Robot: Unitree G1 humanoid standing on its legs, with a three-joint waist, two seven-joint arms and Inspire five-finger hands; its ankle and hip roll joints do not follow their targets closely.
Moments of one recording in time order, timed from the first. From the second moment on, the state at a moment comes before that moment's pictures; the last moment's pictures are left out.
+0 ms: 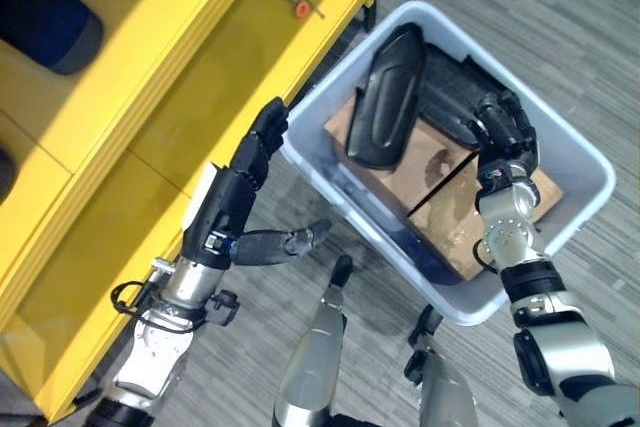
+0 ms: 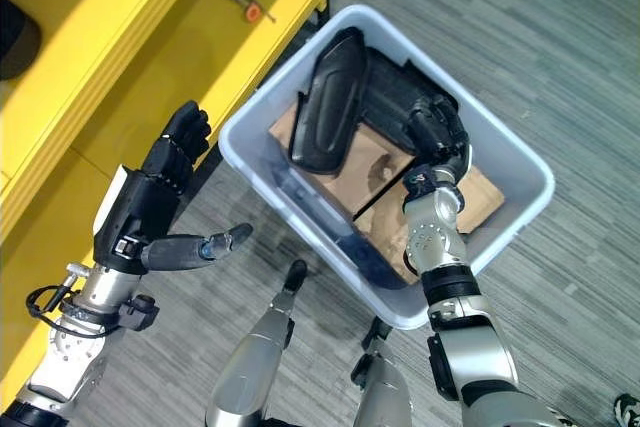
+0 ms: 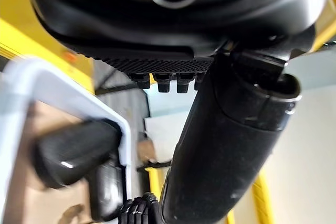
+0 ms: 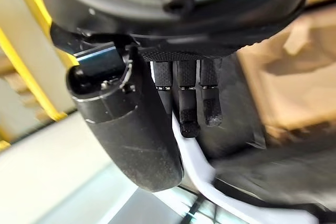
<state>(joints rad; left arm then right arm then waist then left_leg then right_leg) 0.01 0.69 -0.18 -0.16 -0.35 -0.64 0.01 -0.76 -0.37 0.04 0.59 1.08 -0.21 -0.42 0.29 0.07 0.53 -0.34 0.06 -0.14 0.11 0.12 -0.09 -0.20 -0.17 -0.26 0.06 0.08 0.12</state>
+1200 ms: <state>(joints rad) -0.03 0.68 -0.19 -0.17 -0.34 -0.54 -0.01 -0.65 -0.29 0.19 0.70 0.98 0.06 -0.27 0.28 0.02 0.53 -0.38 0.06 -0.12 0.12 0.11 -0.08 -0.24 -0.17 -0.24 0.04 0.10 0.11</state>
